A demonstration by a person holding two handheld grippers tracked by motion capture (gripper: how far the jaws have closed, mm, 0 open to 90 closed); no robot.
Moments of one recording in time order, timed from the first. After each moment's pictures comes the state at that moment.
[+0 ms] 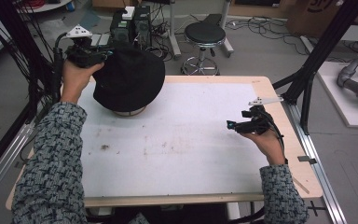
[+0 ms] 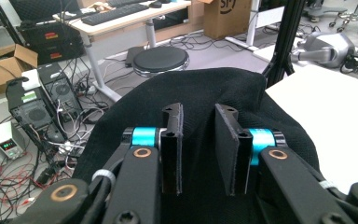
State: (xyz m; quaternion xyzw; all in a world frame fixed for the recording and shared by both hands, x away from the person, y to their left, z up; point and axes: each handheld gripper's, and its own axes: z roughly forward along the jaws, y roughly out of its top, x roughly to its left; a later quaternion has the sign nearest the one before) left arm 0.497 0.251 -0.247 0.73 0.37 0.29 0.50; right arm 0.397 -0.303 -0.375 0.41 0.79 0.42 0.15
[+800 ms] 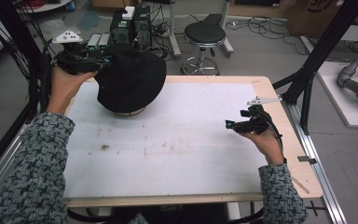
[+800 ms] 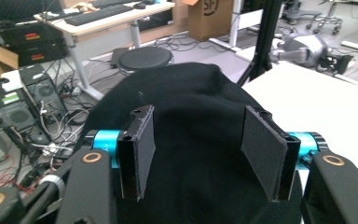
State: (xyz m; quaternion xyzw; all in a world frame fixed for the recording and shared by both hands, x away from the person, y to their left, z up) left arm 0.461 0.264 -0.244 0.73 0.35 0.27 0.52; right arm 0.399 -0.299 -0.374 0.41 0.79 0.42 0.15
